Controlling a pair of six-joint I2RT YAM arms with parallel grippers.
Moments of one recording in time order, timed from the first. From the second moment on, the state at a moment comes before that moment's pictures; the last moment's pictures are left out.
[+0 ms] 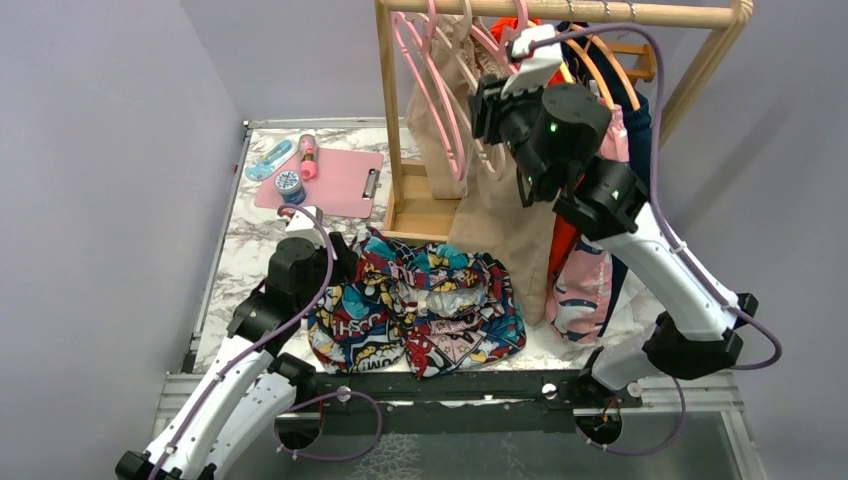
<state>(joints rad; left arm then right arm) -0.43 0.61 0.61 -0.45 -0.17 -0.42 0.95 1.45 1.93 -0.43 0.60 -0.05</state>
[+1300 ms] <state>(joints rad) -0.43 0.63 0.60 -0.44 -0.17 -0.41 0.74 1.50 1.86 -0.49 0.34 0.08</state>
